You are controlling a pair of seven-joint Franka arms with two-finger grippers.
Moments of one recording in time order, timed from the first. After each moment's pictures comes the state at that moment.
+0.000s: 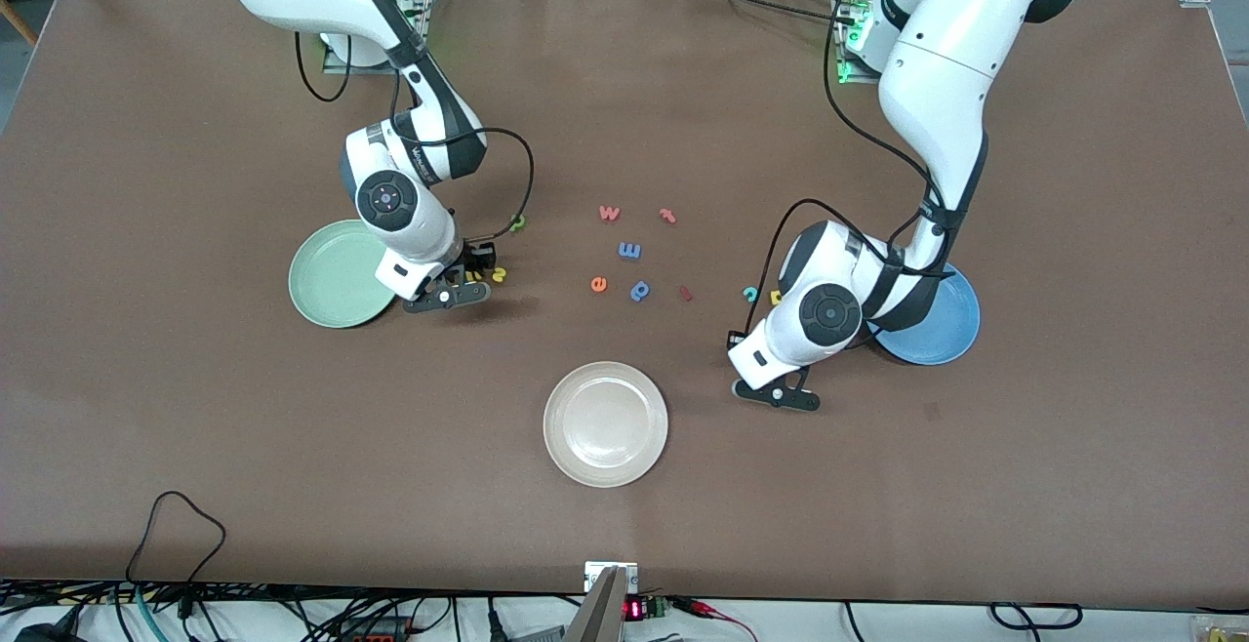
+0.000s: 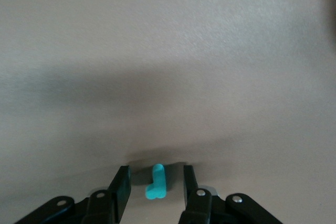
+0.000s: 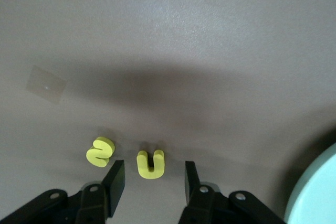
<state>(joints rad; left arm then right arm) -0.34 0.85 -0.10 -1.45 -0.02 2.23 -0.23 0.46 0.48 -0.01 -2.04 0.04 2.43 0.19</state>
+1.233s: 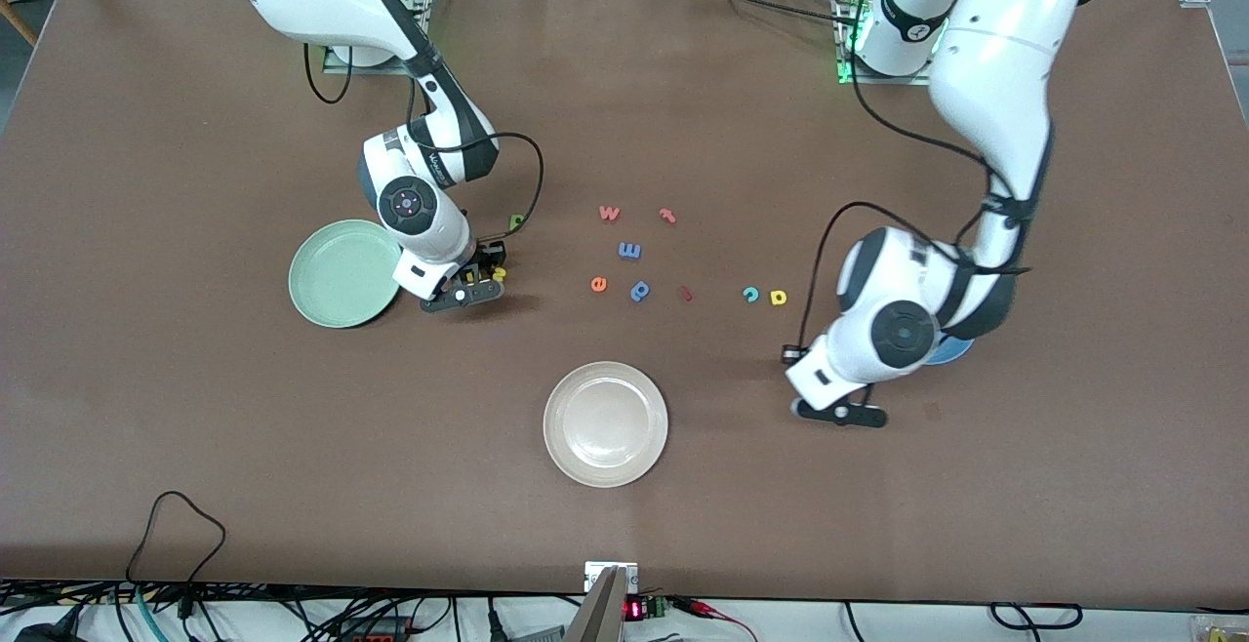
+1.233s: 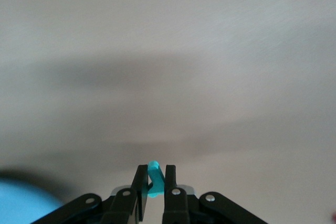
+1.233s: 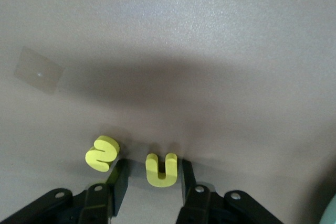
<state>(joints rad) -0.22 0.75 -0.07 -1.41 0.00 2.00 -0.19 0.48 0.52 -0.01 -2.04 0.04 2.46 0.18</state>
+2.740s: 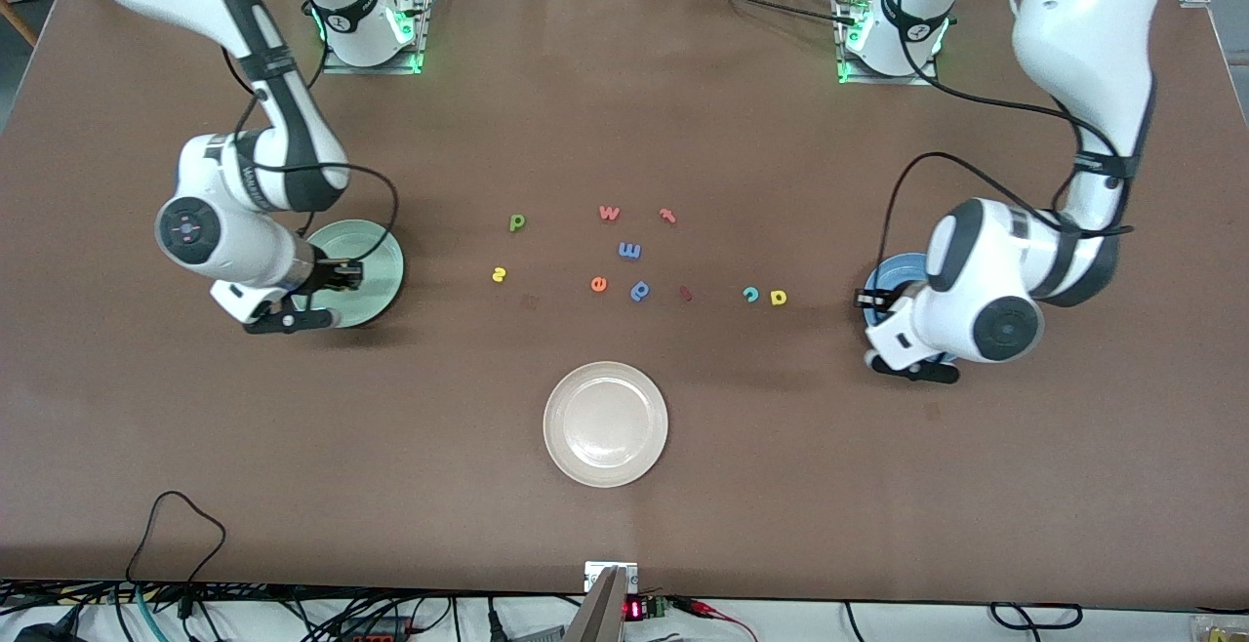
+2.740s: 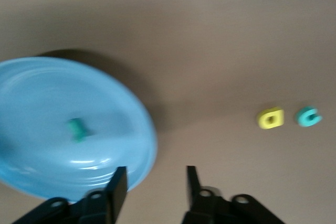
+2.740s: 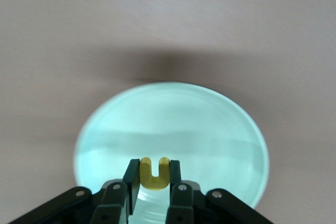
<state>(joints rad) -0.10 0.60 -0.14 -1.63 0.00 1.86 -0.11 0.12 0.38 -0.05 -2.04 0.04 2.25 -0.03</state>
